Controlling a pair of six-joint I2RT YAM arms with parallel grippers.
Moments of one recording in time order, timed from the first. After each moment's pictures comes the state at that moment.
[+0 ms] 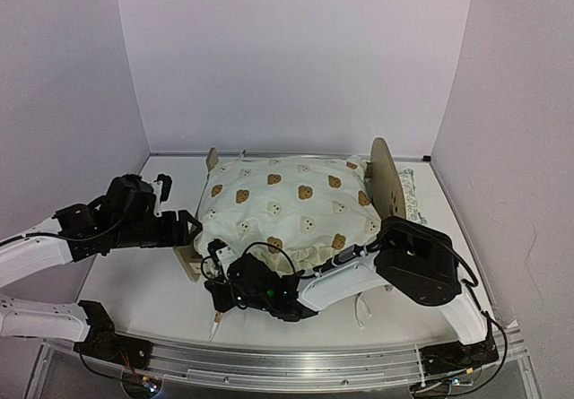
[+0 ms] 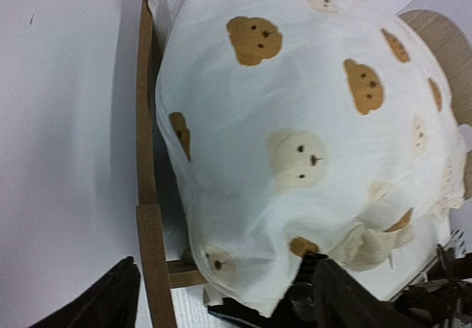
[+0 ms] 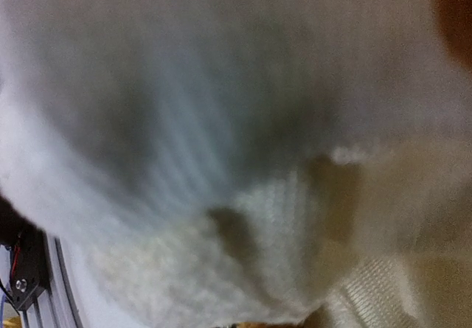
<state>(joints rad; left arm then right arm) -0.76 0.93 0.71 -0.48 -0.12 -0.65 1.30 2.32 1.41 0.45 0.17 0.54</state>
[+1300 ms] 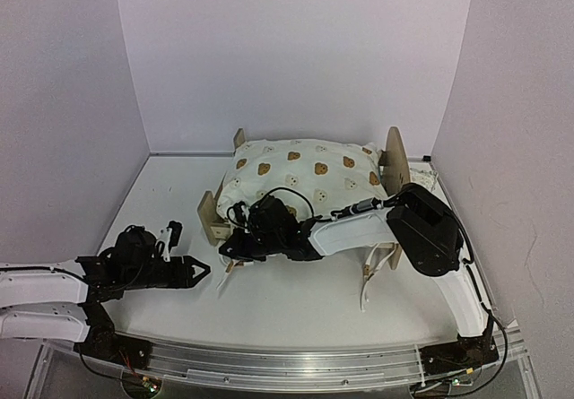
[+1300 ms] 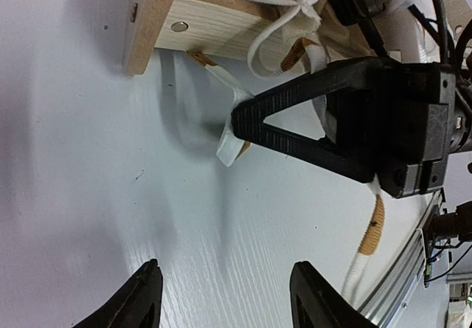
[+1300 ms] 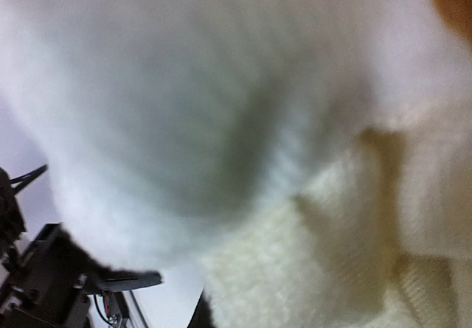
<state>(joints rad) -0.76 0.91 0.23 0.07 0.10 -0.70 1.04 2.31 1.58 0.19 -0.27 0.87</state>
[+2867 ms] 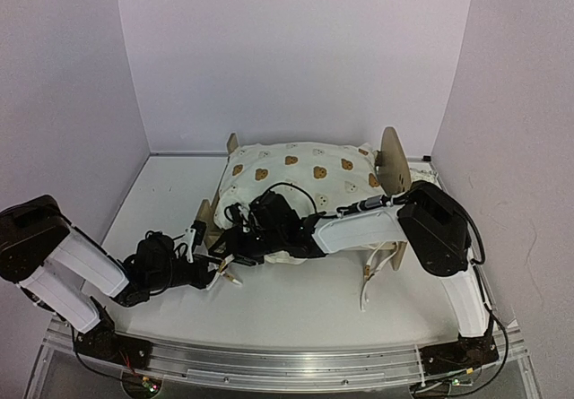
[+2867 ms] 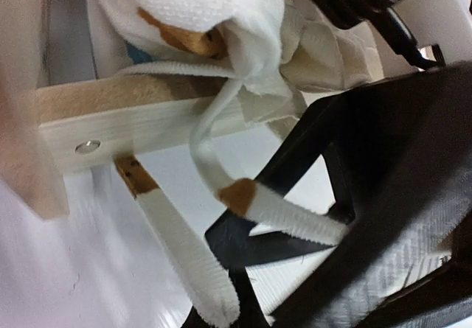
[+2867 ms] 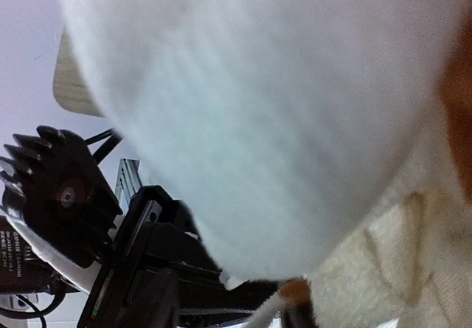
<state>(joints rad) -0.76 1.50 0.20 0.87 0.17 -0.53 1.05 2.26 1.56 0.16 -0.39 0.95</state>
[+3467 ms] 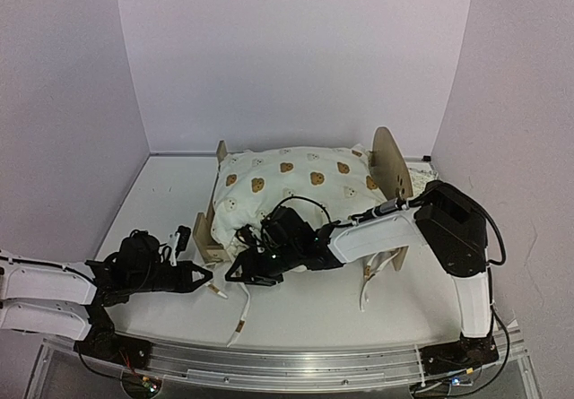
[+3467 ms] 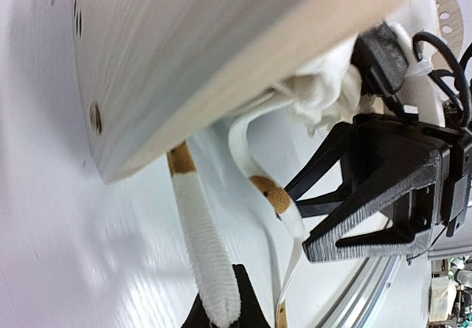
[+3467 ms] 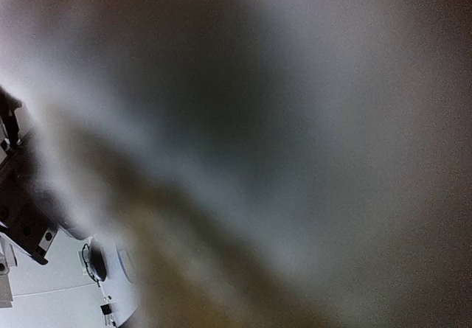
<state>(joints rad) -0.77 0.99 0.19 0.23 0.22 -0.71 1.08 2.13 1.34 0.09 -0.44 0.89</state>
